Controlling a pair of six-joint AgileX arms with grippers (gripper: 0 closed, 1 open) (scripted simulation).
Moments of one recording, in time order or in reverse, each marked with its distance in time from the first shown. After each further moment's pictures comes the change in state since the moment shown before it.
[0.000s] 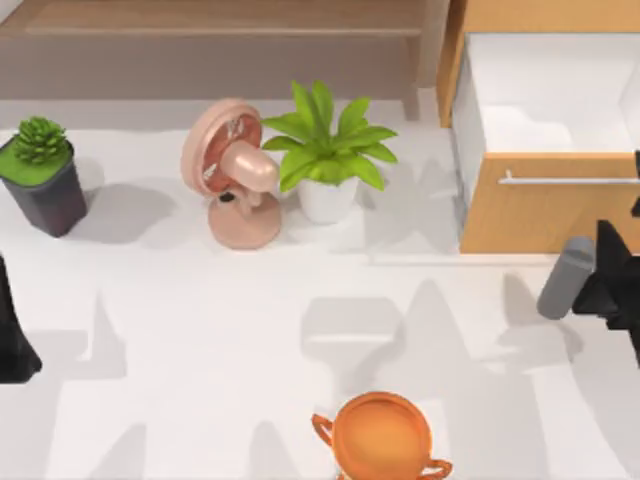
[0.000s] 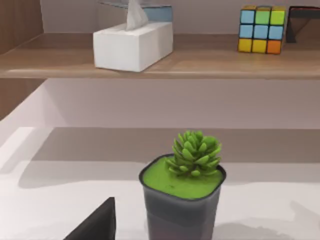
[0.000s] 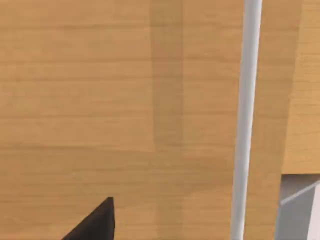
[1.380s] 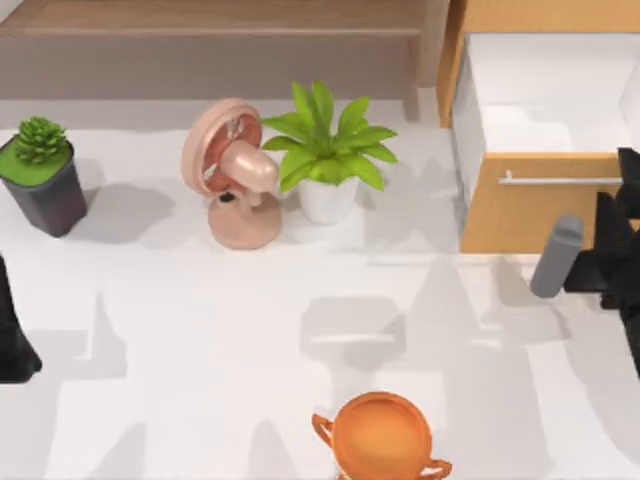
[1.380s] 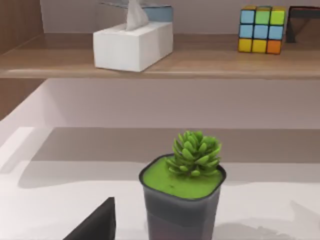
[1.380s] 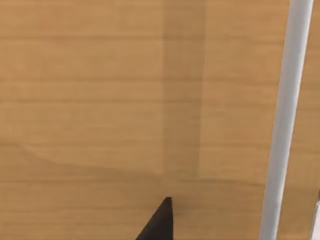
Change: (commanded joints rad) left arm 0.000 0.000 0.000 0.000 0.000 0.000; right arm -0.035 0.034 0.095 -0.058 -0.024 -0.023
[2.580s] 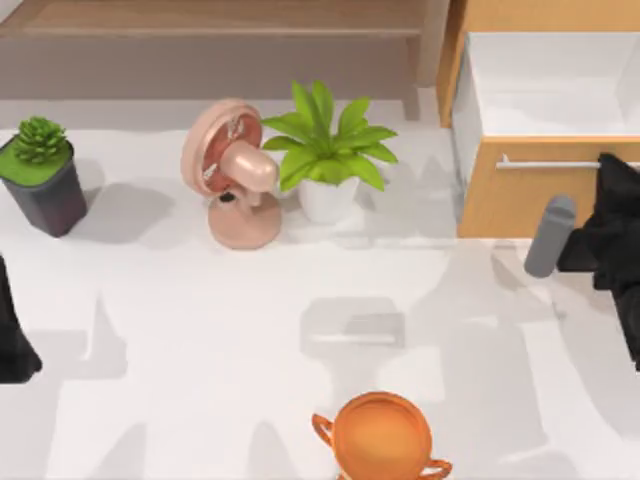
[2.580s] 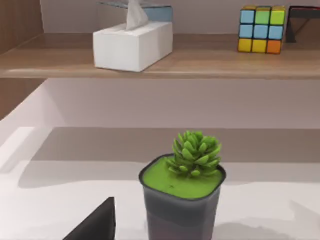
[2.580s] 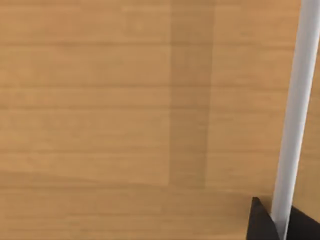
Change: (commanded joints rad) left arm 0.000 0.000 0.000 0.000 0.000 0.000; right arm -0.023 0.028 0.088 -0.061 -0.025 0.002
